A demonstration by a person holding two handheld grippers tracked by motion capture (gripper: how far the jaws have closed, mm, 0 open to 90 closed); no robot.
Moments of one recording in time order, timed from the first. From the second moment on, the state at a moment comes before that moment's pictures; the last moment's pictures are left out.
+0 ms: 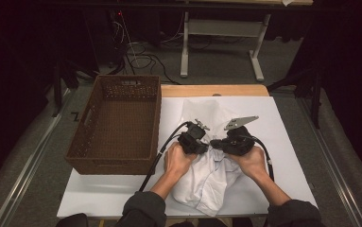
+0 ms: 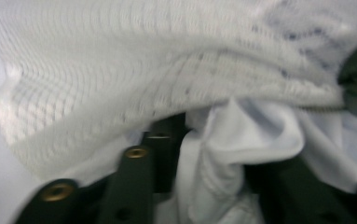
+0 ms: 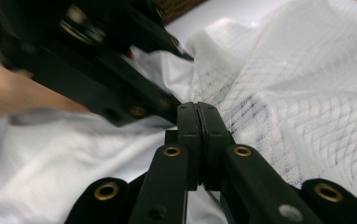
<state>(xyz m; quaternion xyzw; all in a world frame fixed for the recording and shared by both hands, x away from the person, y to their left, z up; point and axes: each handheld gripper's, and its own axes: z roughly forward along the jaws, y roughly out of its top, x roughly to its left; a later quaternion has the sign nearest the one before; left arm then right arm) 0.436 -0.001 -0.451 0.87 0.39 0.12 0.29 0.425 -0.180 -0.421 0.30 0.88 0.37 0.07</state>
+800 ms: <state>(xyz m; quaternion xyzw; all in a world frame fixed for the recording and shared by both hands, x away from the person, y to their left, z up) 0.424 0.039 -0.462 0.84 0.46 0.09 0.27 0.431 -0.181 -0.433 0.31 0.89 0.33 0.07</state>
